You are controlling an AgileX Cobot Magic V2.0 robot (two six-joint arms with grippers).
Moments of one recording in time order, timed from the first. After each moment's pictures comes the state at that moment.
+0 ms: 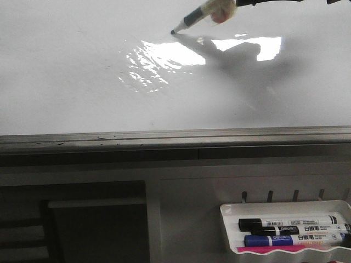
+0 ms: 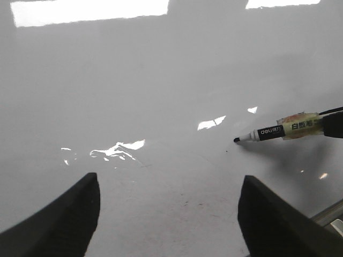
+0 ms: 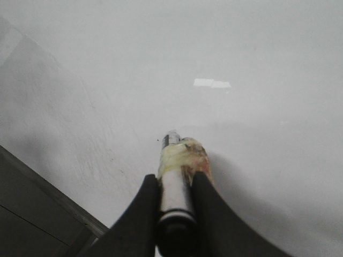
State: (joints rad) left arm -0.46 0.86 -0.77 -0.14 0.22 0.03; right arm 0.15 1.31 -0.89 1.55 0.53 -1.39
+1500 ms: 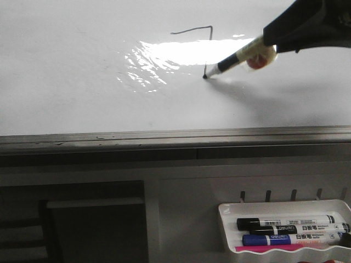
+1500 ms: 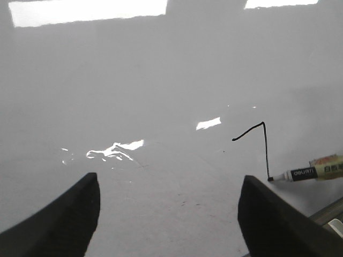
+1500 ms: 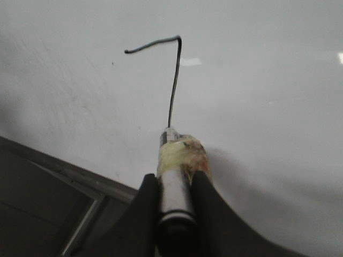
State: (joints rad) left arm -0.46 0.86 -0.77 -0.14 0.22 0.03; right arm 0.10 1.17 -0.66 1.45 0.49 -1.29
